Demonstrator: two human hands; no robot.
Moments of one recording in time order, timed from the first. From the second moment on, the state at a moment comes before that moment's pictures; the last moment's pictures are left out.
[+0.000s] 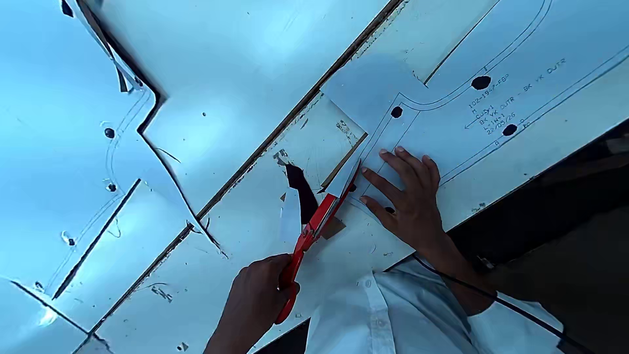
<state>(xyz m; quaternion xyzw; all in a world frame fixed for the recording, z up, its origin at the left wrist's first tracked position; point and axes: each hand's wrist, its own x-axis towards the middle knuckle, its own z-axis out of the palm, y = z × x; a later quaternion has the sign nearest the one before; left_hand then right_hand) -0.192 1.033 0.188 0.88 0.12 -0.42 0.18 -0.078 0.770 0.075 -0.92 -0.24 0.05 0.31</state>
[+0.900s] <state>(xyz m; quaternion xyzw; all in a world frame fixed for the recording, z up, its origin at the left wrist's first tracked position) -0.183 1.030 0.184 0.87 0.14 -0.44 0.19 -0.082 0.763 0.080 -0.91 -0.25 0.07 0.31</state>
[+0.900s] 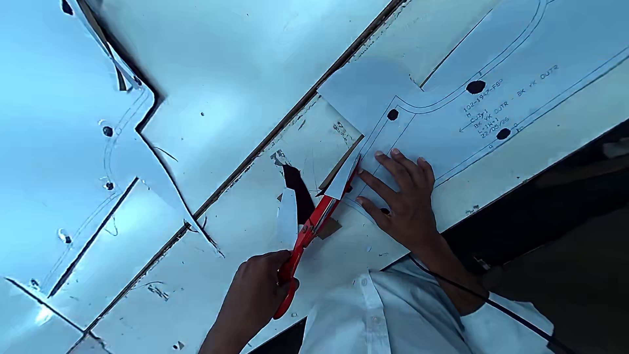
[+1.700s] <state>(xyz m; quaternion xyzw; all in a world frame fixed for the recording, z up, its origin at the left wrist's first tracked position) -0.178 1.019 0.179 0.85 0.16 -0.46 0.21 -0.081 0.766 0.087 -0.93 -0.23 0.09 0.29</state>
